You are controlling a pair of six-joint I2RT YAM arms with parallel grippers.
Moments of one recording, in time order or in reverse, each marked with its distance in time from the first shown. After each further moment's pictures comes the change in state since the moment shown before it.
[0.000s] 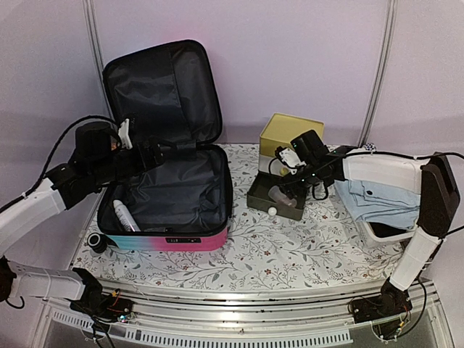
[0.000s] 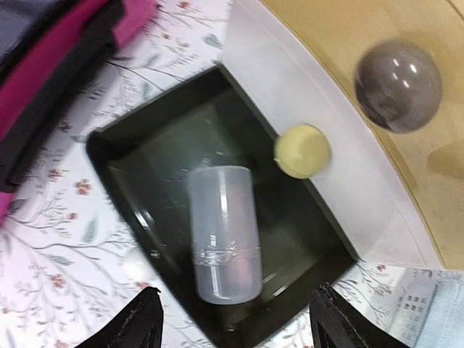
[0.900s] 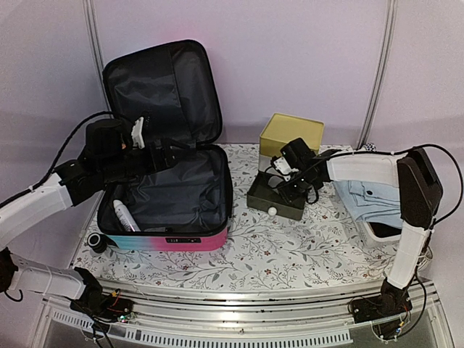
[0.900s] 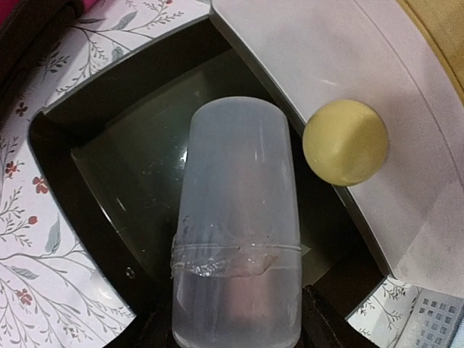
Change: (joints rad) left arm -0.067 0.058 0.032 0.033 0.043 0.023; right arm 0.000 0.142 0.060 -0.018 0.029 0.015
